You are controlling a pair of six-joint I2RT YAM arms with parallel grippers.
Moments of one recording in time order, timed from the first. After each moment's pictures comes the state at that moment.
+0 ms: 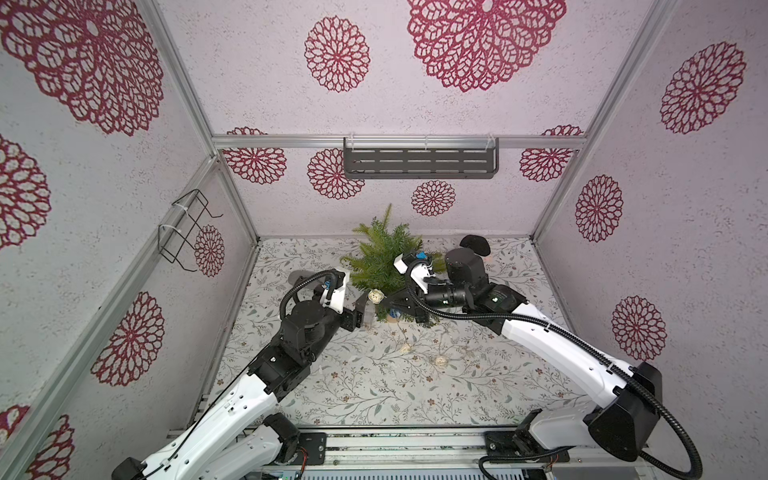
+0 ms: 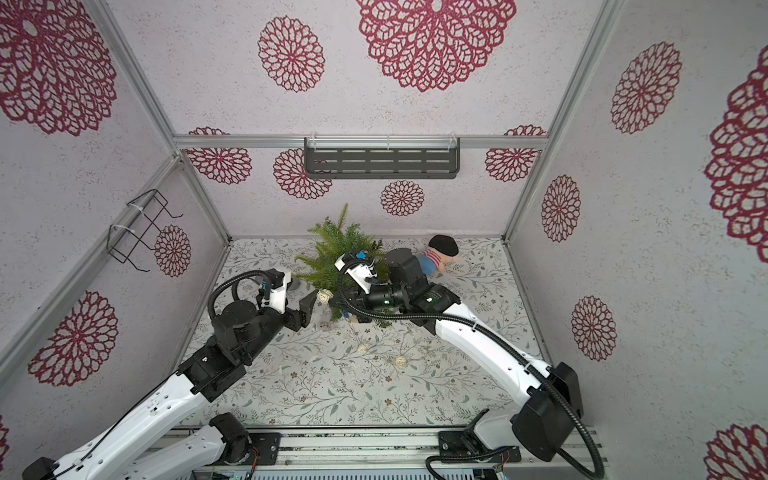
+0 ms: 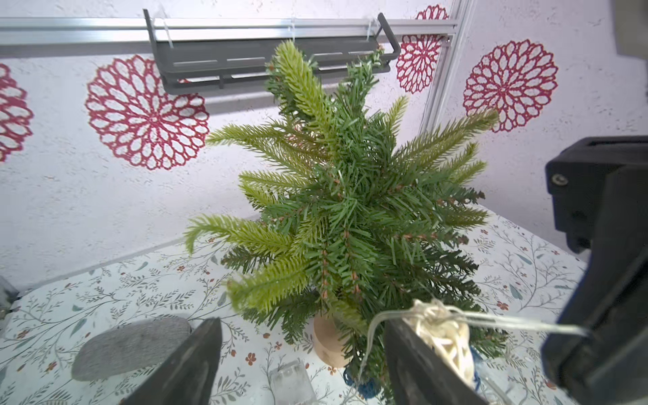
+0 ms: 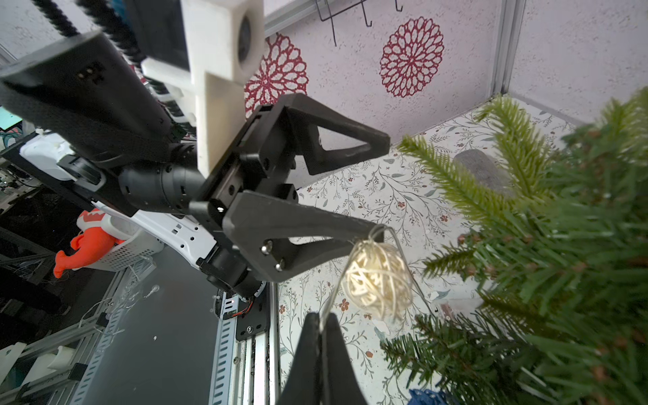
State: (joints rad) left arm -0.67 0.84 0.76 -0.06 -0.26 -0.03; right arm 0.74 1.38 1.27 -0.26 -0.76 0.11
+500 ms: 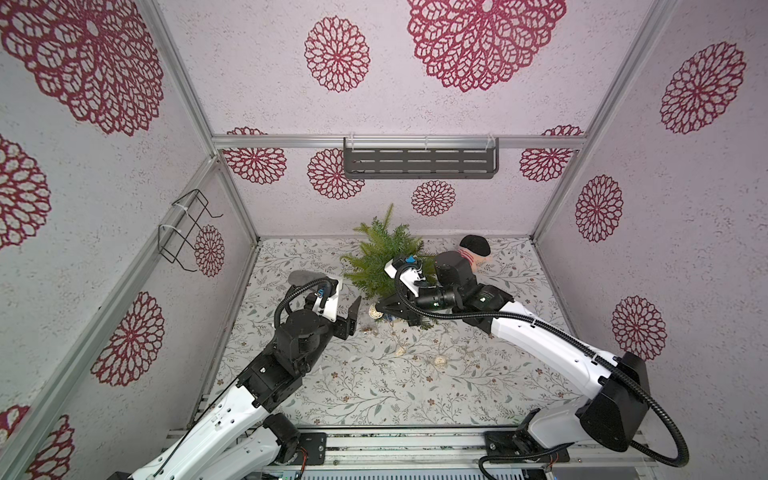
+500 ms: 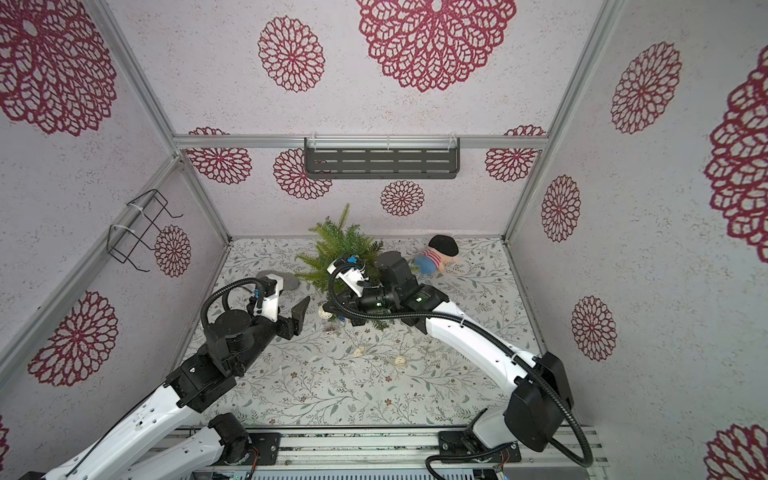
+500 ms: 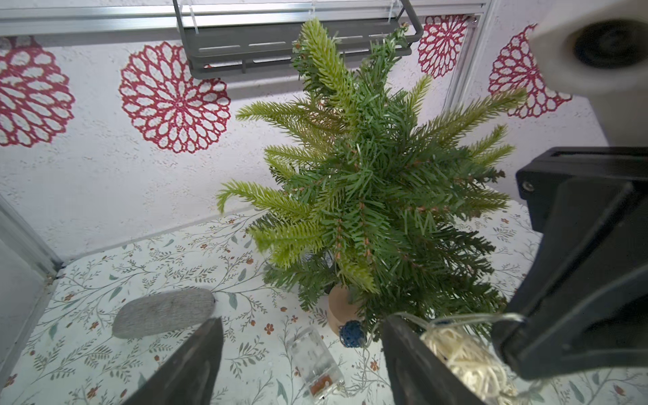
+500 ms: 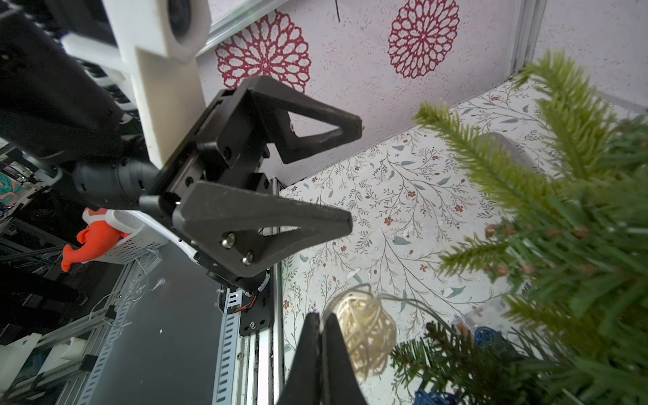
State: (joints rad) left arm -0.71 0.76 0.73 -0.18 -0.32 -0.06; right arm 0.77 1.44 1.27 -0.24 -0.77 0.12
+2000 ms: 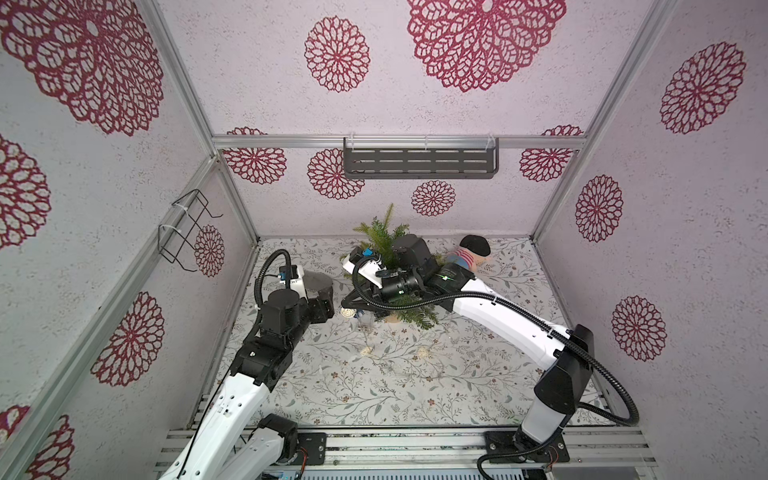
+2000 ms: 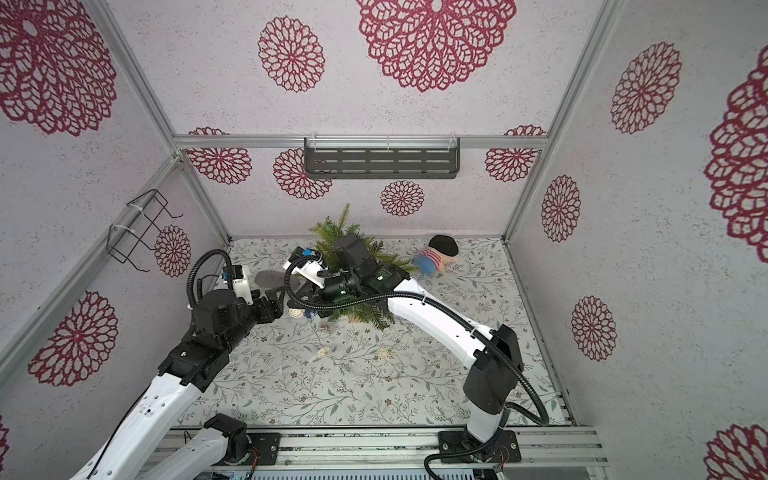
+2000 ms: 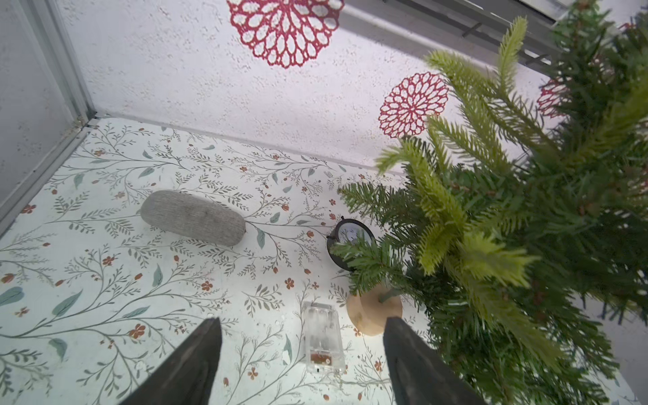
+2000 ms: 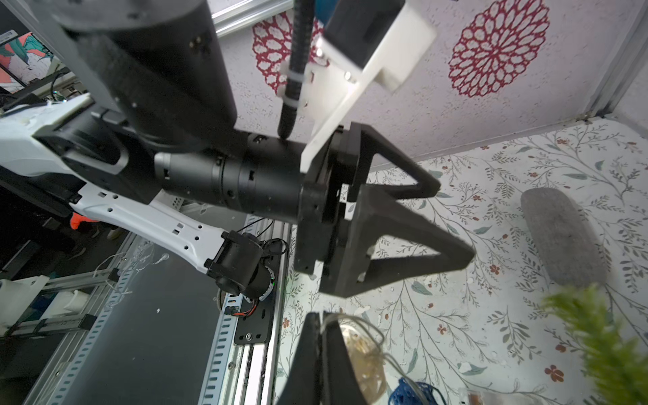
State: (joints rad) left arm -0.30 0.85 0.80 -0.33 -0.13 -0.38; right arm 0.89 1.74 1.72 -0.48 -0.80 -0.06
